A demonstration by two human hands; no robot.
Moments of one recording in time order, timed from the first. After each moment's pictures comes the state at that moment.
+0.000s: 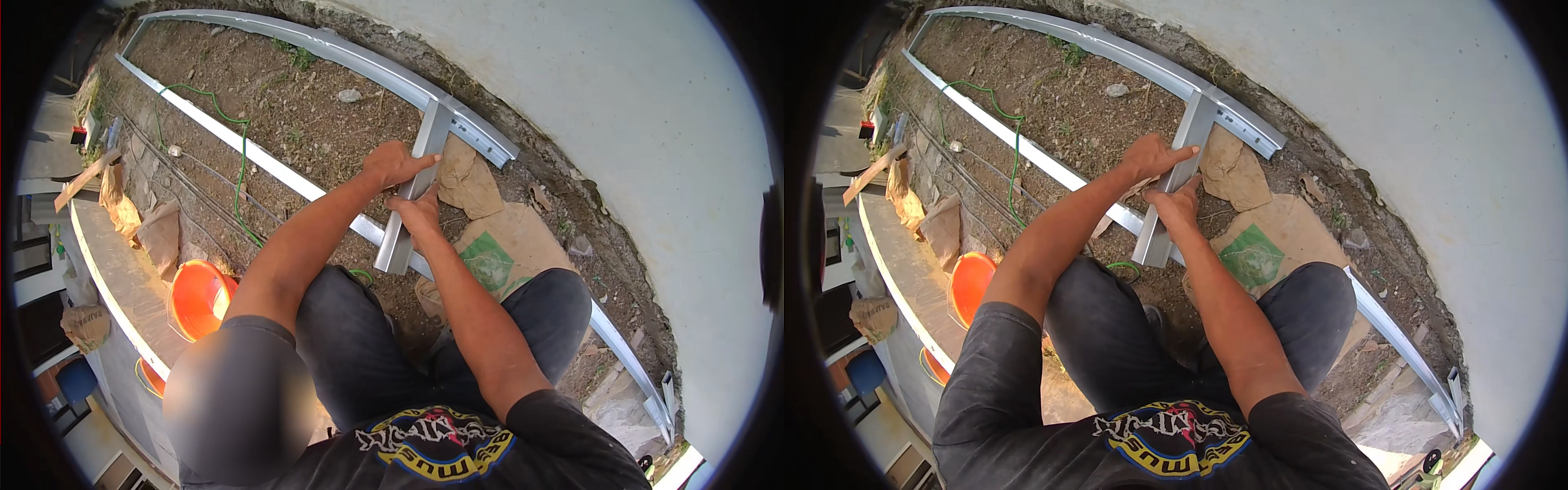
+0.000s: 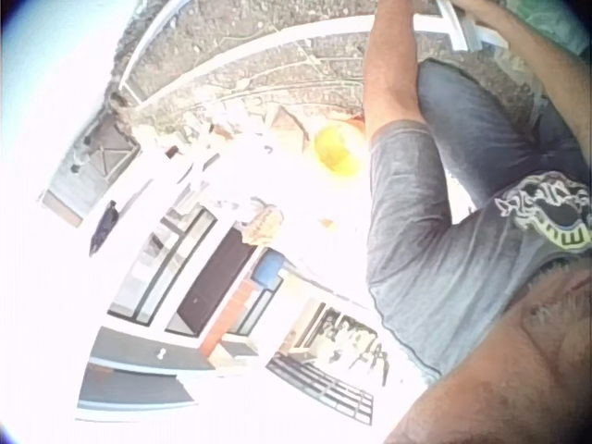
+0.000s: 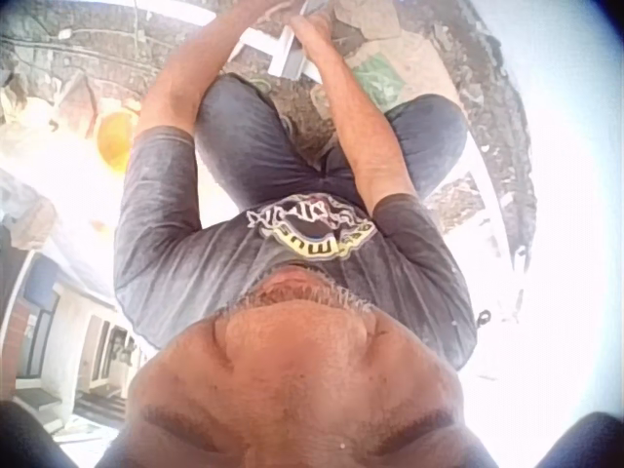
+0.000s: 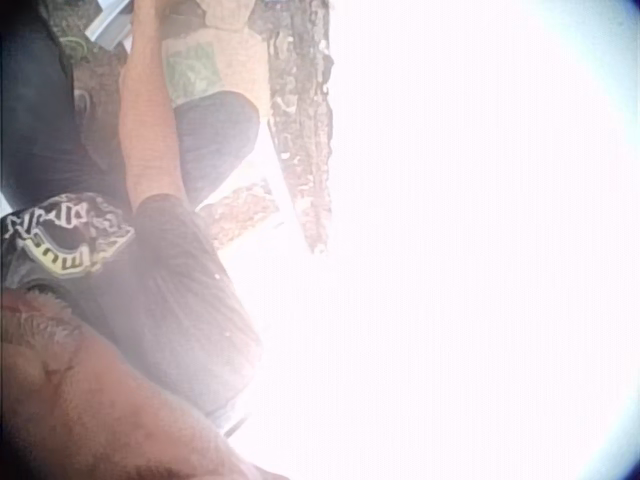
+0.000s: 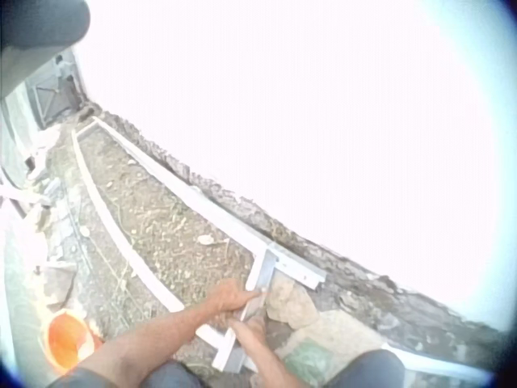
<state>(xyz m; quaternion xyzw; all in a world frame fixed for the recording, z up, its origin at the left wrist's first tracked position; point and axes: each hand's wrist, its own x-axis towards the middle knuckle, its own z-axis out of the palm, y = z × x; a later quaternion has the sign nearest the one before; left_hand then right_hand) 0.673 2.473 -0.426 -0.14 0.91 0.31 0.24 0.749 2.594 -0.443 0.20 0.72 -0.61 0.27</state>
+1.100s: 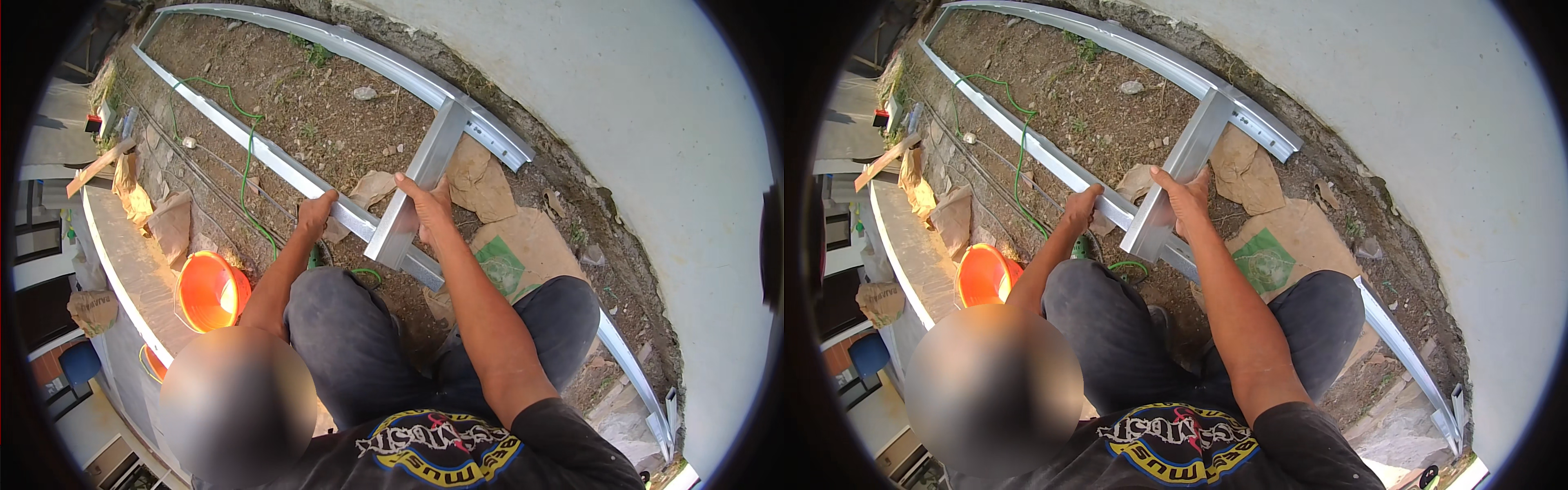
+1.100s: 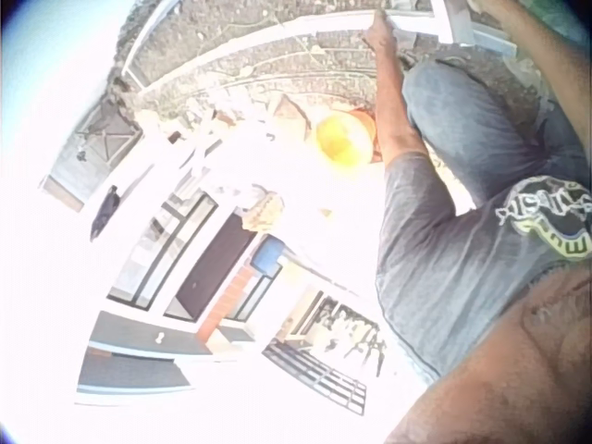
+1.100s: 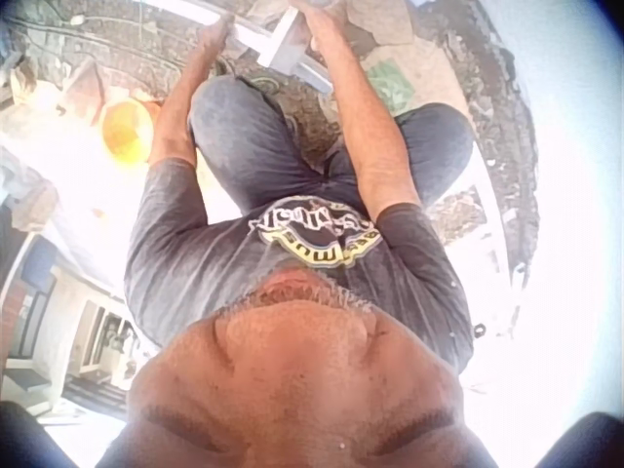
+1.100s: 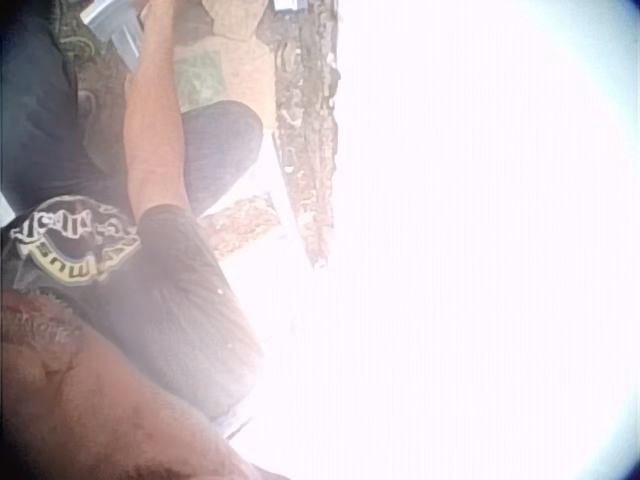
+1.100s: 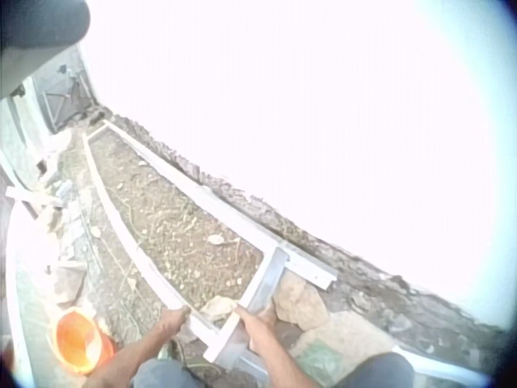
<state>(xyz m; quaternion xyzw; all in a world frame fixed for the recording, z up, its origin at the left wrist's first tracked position) 0.825 2.343 -0.494 -0.54 0.65 0.52 0.11 0.736 2.593 -0.423 0.22 0.58 -0.73 0.29</state>
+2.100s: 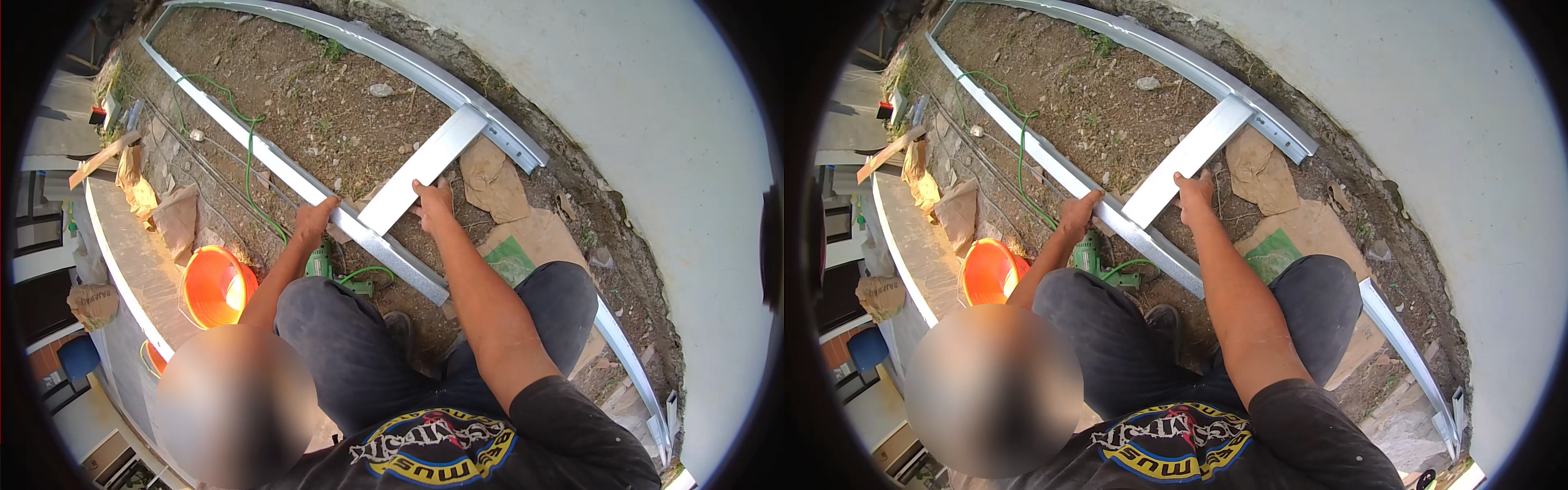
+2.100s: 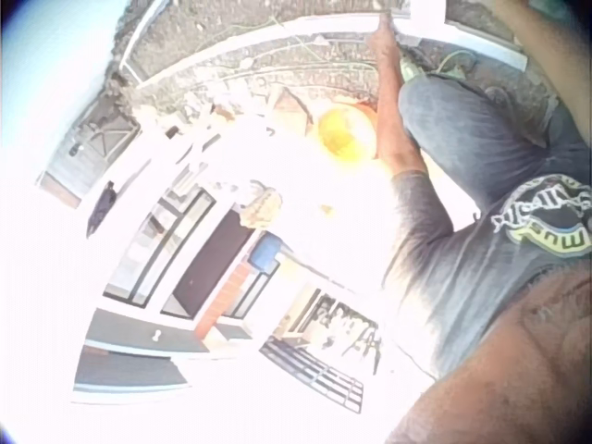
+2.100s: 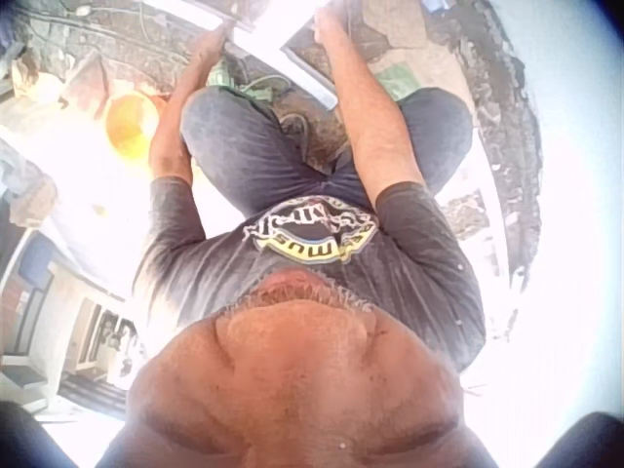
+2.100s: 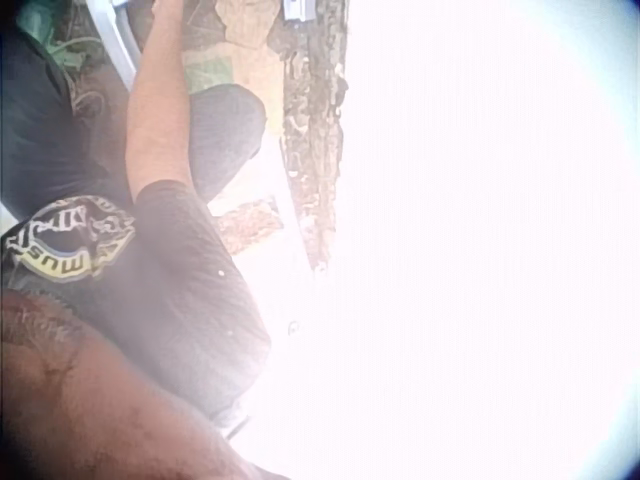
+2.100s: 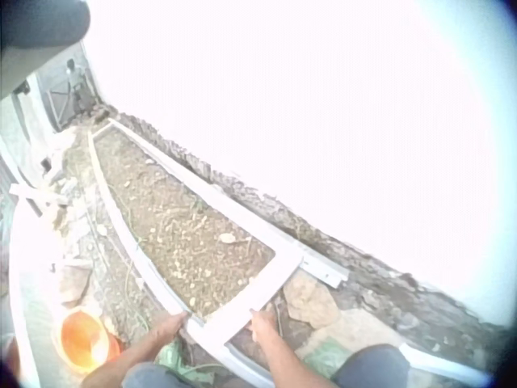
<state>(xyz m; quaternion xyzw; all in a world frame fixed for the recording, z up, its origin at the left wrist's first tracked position) 0.859 2.327 -0.471 -0.49 0.67 0.55 0.06 0.733 2.561 -0.495 0.29 0.54 -0.72 0.33</state>
